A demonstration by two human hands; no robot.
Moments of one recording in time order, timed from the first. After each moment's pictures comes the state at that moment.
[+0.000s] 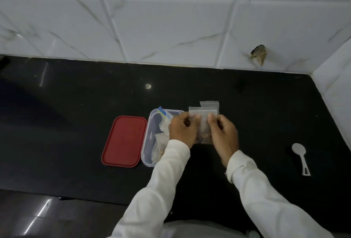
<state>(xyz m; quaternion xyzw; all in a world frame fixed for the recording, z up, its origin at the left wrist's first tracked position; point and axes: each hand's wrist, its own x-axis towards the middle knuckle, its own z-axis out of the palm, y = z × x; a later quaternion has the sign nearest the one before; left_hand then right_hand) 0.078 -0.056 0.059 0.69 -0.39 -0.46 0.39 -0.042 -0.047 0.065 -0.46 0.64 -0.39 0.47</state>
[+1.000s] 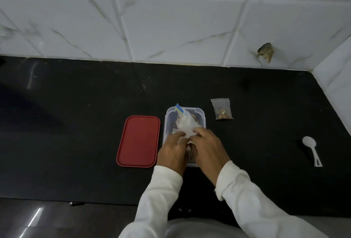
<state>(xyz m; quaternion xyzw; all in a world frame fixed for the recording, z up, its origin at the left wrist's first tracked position) 0.171 0.006 0.020 0.62 -0.74 -0.13 0.22 0.051 -0.011 0.059 -0.79 0.59 -0.01 0.19</state>
